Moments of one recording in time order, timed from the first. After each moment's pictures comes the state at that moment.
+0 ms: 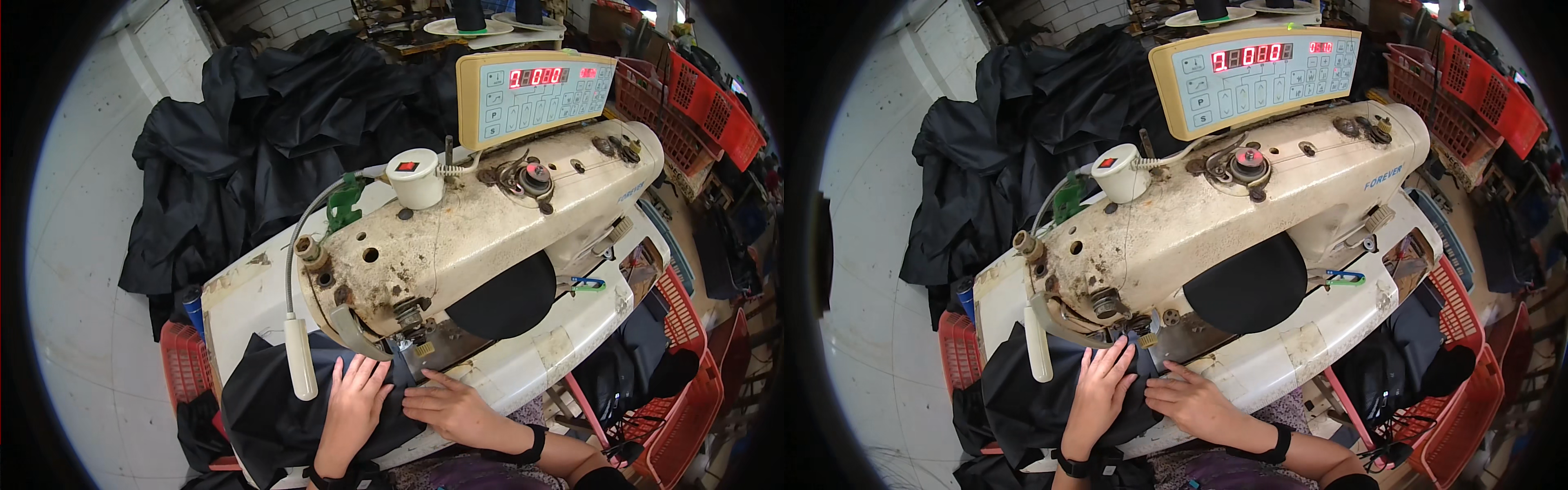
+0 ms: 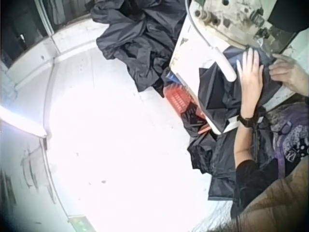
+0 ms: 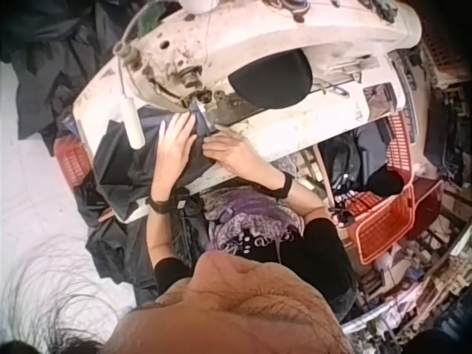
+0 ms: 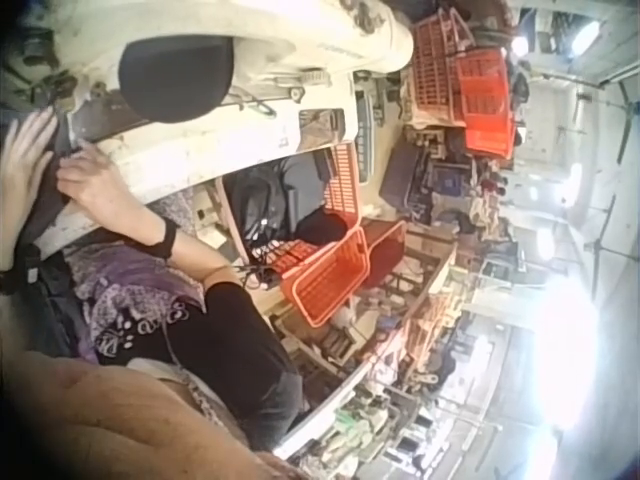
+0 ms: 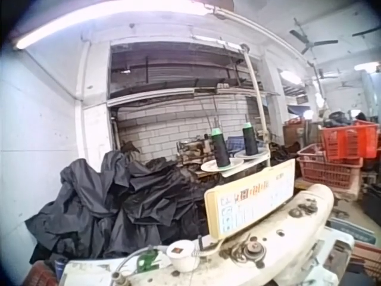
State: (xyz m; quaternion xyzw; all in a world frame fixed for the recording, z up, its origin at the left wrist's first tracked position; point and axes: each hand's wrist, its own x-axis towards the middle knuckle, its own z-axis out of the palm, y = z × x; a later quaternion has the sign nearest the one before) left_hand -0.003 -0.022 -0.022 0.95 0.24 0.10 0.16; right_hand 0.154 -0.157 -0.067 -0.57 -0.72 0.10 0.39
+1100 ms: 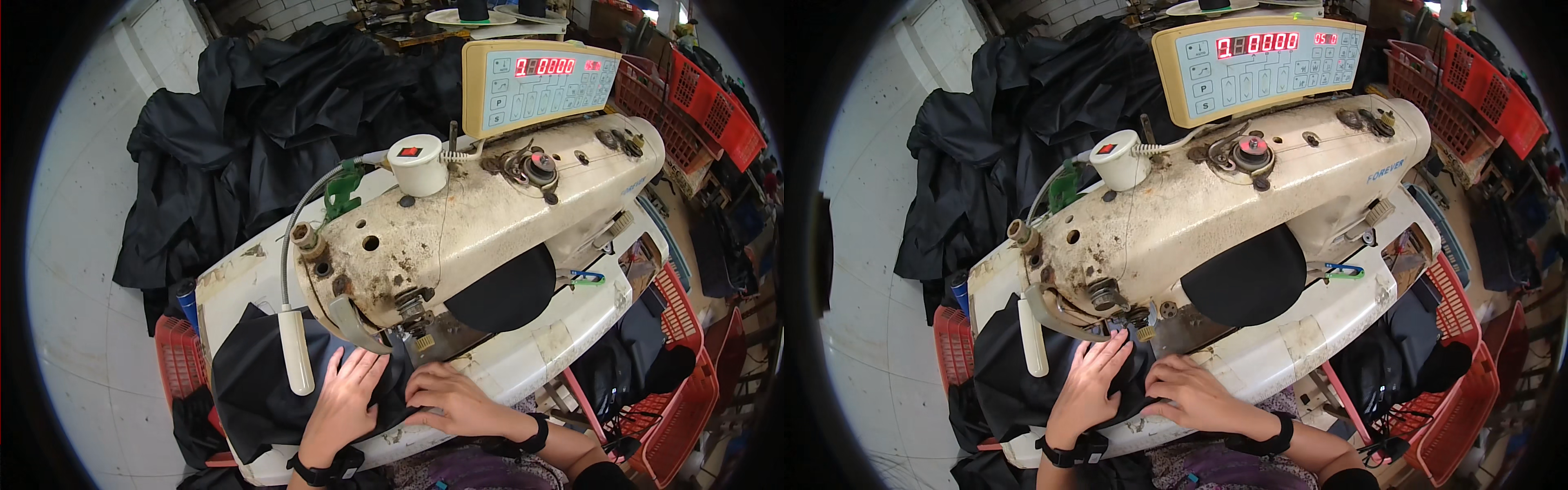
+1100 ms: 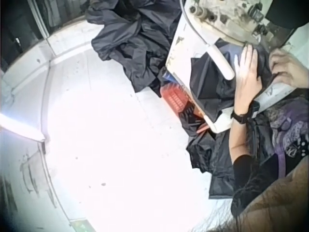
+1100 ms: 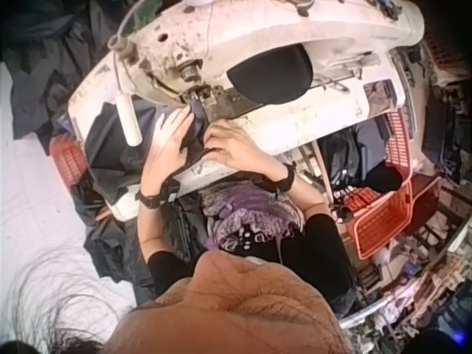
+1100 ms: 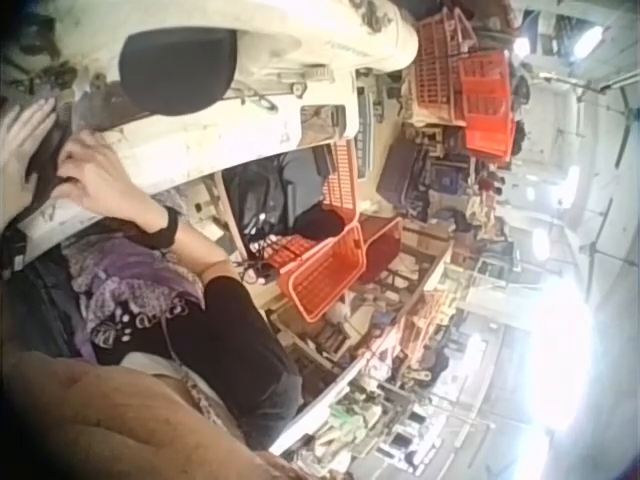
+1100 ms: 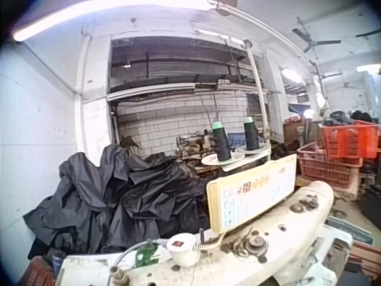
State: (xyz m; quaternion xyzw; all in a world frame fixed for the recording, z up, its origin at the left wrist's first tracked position) left_hand -0.003 -0.012 0.005 0.96 0.19 0.04 0.21; right_hand 0.162 -0.148 -0.056 -0.54 -0.67 0.22 0.45
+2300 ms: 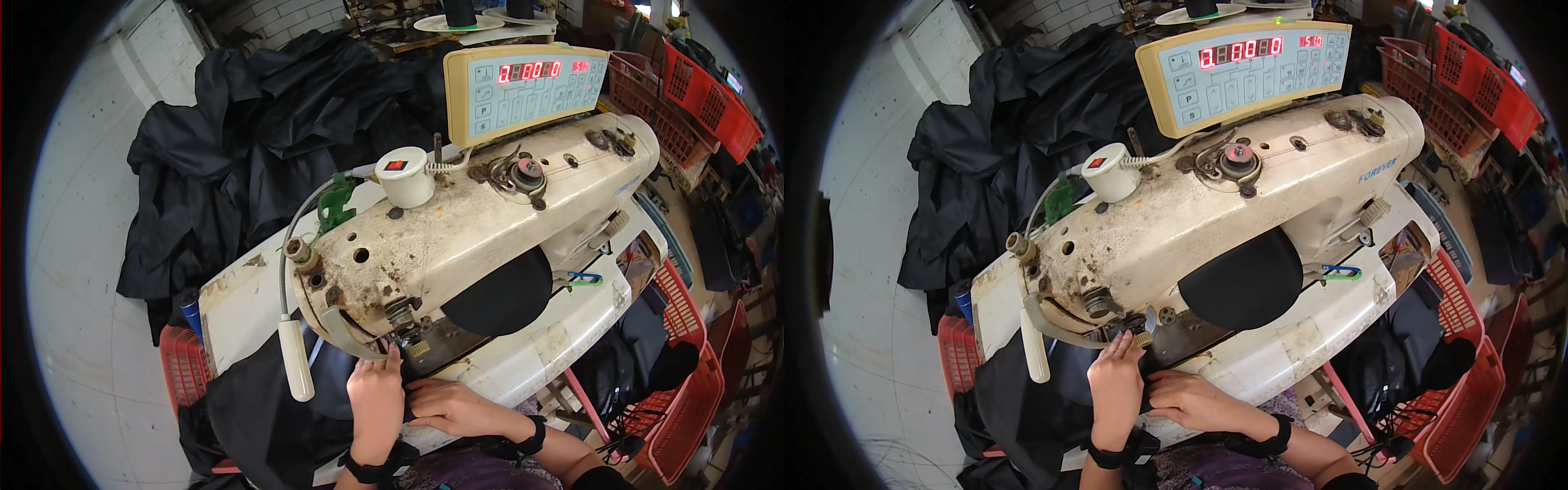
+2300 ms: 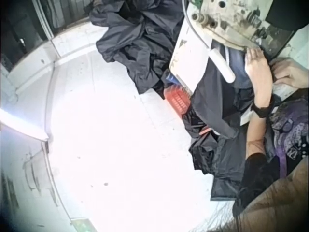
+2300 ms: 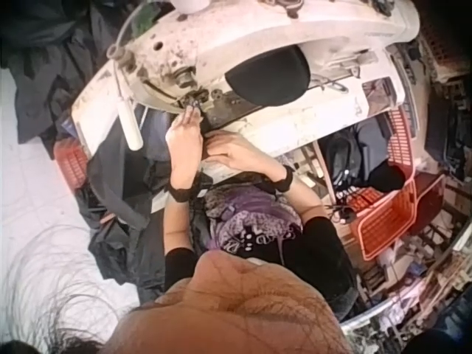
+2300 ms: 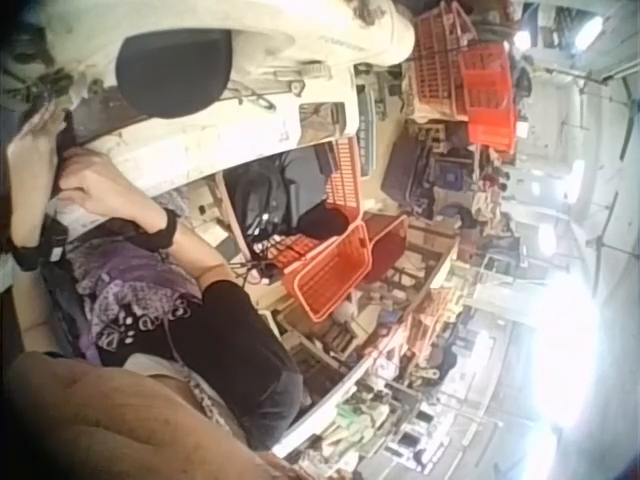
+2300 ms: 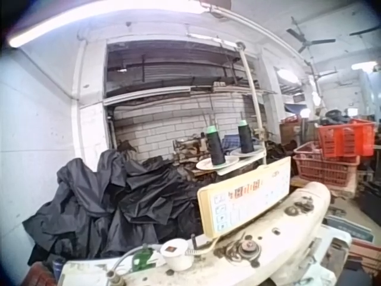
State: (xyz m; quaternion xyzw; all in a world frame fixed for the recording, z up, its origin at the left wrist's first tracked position) left_hand 0.043 -0.041 -0.016 0.94 0.31 0.14 0.07; right_hand 0.164 -0.146 -0.066 -0.47 -0.68 0.29 0.49
